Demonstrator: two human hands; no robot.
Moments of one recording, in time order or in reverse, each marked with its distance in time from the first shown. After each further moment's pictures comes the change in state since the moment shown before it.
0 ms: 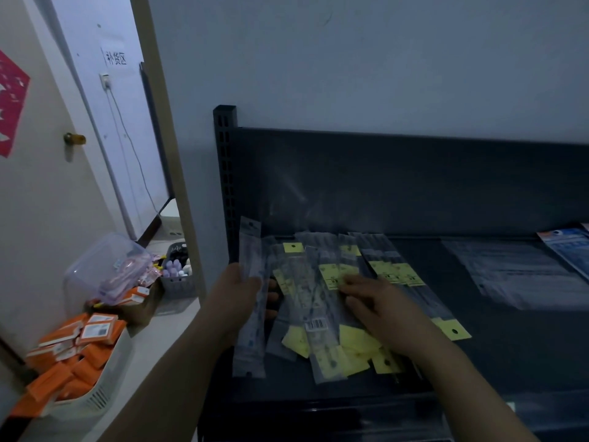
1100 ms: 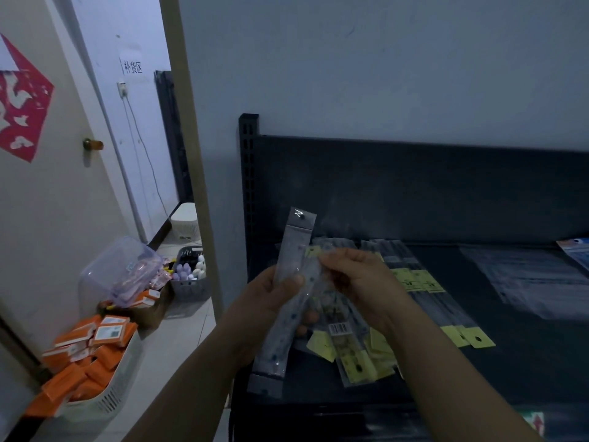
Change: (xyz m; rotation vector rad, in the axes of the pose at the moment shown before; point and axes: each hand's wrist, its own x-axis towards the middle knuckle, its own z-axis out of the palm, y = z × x) left_hand -0.033 0.011 -0.008 -0.204 -0.324 0.073; right_hand 0.041 -0.084 -0.001 1.246 0.050 0.334
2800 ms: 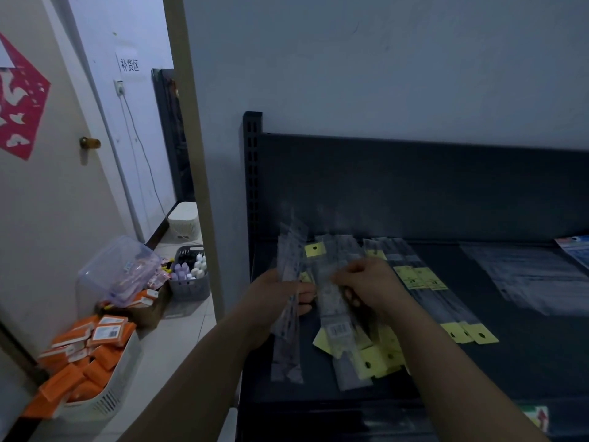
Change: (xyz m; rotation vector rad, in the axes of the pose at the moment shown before) left_hand 0.028 -0.007 -0.005 -0.004 0.151 -0.167; right_hand 0.023 0.021 -0.019 -0.600 0.196 0.056
